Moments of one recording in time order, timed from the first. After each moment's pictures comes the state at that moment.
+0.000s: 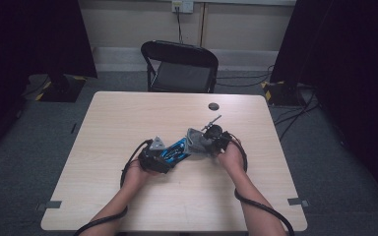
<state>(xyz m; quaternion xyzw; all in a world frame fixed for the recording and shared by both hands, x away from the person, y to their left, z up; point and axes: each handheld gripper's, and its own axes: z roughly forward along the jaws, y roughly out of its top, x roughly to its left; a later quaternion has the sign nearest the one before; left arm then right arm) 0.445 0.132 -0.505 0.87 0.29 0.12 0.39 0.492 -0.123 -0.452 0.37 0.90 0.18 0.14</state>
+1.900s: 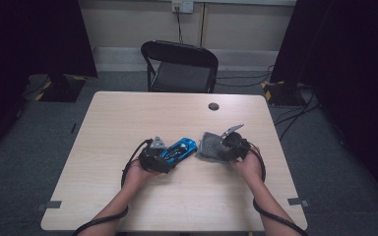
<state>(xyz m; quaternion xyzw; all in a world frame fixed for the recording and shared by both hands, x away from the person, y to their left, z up) 0.443 0.132 -0.497 0.86 0.32 0.10 0.39 0.465 -0.181 -0.456 0.38 0.88 0.22 0.16</state>
